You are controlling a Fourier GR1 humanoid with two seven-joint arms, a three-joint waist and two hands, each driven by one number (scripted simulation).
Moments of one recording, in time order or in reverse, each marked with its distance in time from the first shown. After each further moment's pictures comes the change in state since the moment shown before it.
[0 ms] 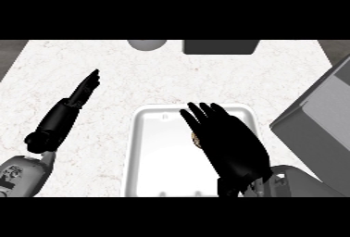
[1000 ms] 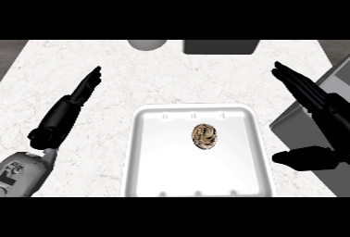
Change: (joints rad) left arm -0.039 0.035 -0.056 0.006 0.044 0.056 0.010; right arm 0.354 -0.367 -0.423 0.005 -0.157 -0.495 -0.776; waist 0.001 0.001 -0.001
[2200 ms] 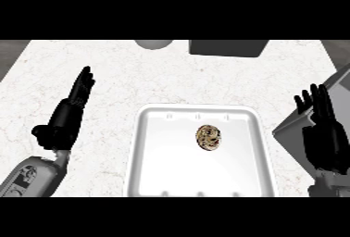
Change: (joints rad) left arm 0.031 -0.089 0.009 0.012 0.049 0.241 0.006; right arm 0.222 0.505 -0.317 0.304 -0.738 -0.192 -0.234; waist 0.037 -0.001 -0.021
